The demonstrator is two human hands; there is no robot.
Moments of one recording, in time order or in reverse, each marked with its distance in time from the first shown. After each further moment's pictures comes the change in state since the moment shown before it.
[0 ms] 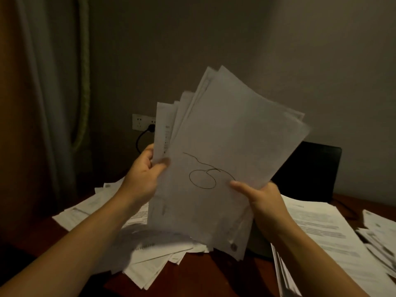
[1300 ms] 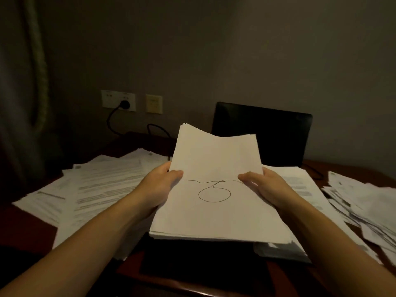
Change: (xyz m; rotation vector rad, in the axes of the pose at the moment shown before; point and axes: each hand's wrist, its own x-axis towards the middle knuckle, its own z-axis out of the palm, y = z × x) left_hand -0.038 -0.039 0.071 0.156 -0.252 -0.364; right_hand -0.013 0.023 -0.080 -0.374 0.015 0.204
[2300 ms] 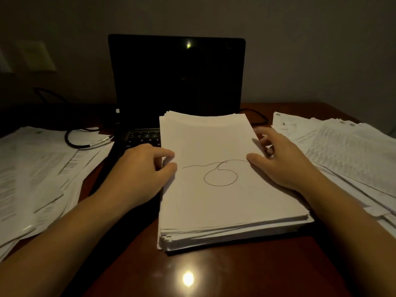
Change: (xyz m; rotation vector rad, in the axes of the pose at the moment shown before) left_hand 0.050 -0.016 0.169 0.850 -0.076 0.358; right_hand 0.011 0.116 -0.172 -0.672 0.183 0.050
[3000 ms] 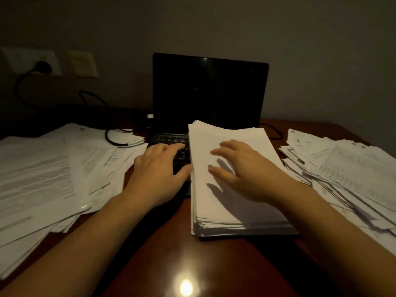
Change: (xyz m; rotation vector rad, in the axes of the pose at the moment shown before) left_hand -0.023 -0.021 -0.025 0.096 0.035 -0.092; right_hand -0.035 -0.118 0.025 -0.300 -0.184 -0.418
